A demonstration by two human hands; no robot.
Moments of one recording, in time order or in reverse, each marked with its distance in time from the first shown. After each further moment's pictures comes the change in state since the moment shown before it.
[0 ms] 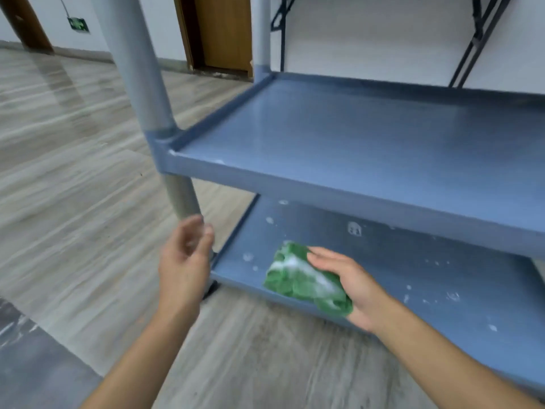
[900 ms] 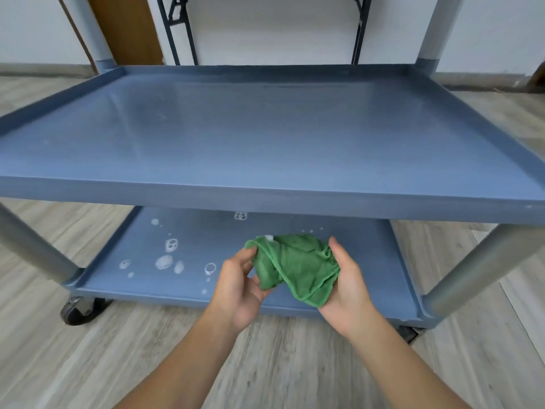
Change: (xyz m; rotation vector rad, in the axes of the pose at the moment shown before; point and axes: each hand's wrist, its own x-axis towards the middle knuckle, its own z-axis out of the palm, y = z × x) left_hand -0.184 0.002 0.285 -0.531 -0.577 -0.779; right_hand -0.117 -0.007 -0.238 0.561 0.268 -0.130
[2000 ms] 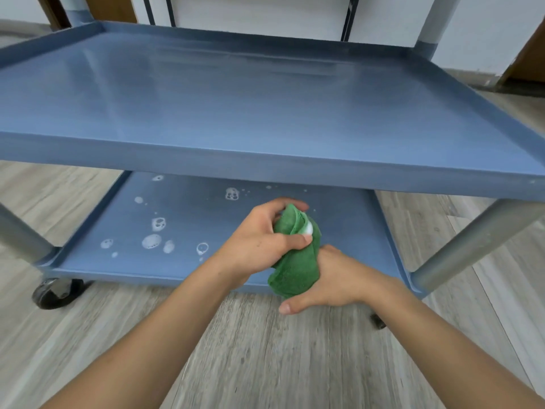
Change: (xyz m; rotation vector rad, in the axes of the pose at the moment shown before) left_hand -0.023 0.035 0.021 0.759 -0.398 0.265; right_hand -0.008 -0.005 -0.001 -1.870 -0.331 -0.231
